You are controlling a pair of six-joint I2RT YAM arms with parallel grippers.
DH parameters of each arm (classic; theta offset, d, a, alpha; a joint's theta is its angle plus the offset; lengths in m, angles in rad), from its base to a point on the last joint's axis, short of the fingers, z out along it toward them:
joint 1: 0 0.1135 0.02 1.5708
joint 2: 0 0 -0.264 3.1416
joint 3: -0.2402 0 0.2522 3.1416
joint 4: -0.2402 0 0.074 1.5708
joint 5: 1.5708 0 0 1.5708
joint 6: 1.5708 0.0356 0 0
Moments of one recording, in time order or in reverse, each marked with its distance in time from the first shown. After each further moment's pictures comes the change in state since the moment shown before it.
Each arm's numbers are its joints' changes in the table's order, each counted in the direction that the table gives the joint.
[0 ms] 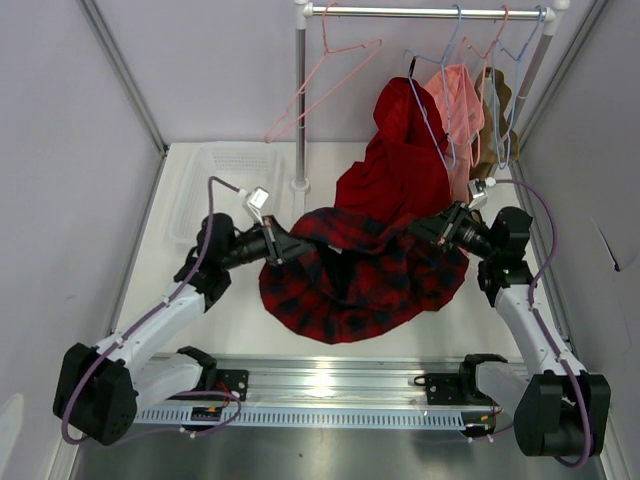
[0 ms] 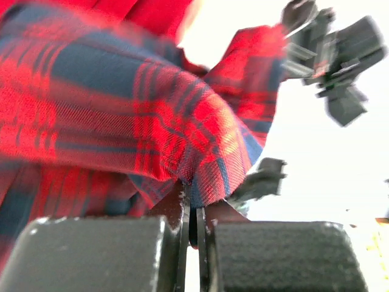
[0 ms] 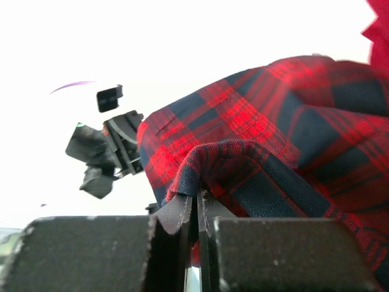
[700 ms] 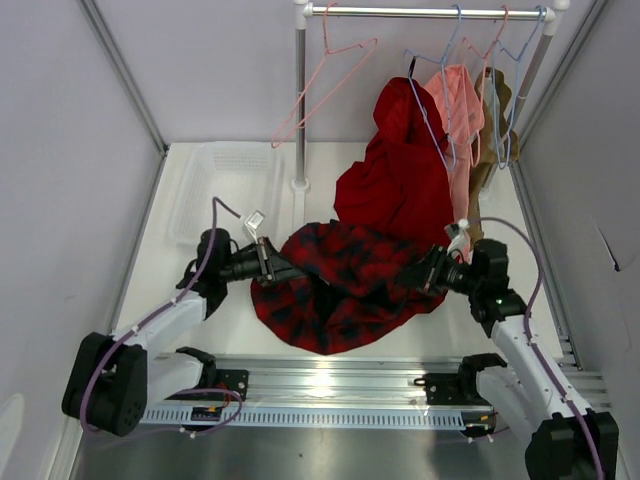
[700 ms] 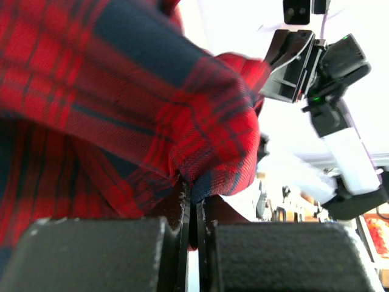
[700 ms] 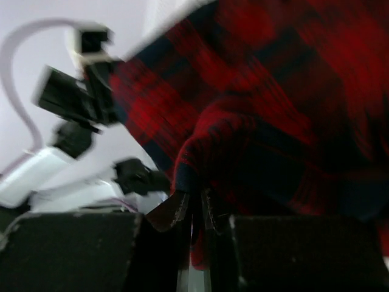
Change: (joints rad) left arm 0.160 -0.024 0.181 0.122 0.263 -0.183; right arm 0.085 0.209 0.132 -0.333 0.064 -0.177
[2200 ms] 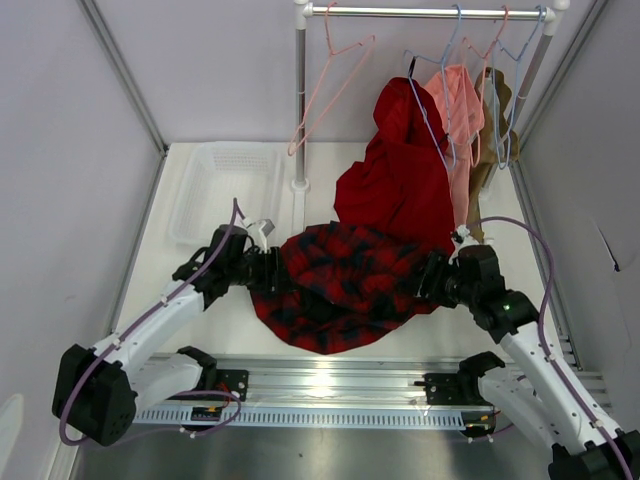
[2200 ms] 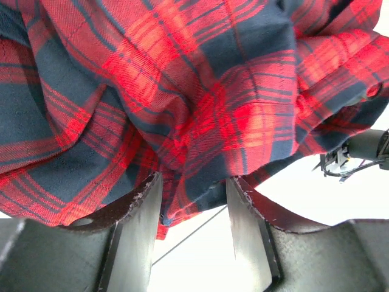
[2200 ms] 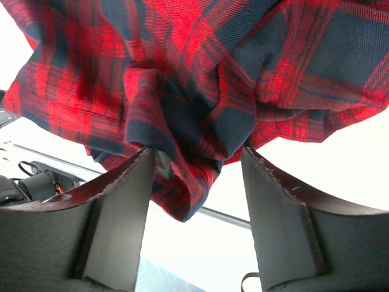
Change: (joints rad) left arm -0.155 0.025 -0.209 -0.764 -0.470 0.493; right arm 0.266 0.090 -0.115 -0.560 0.695 -0.175
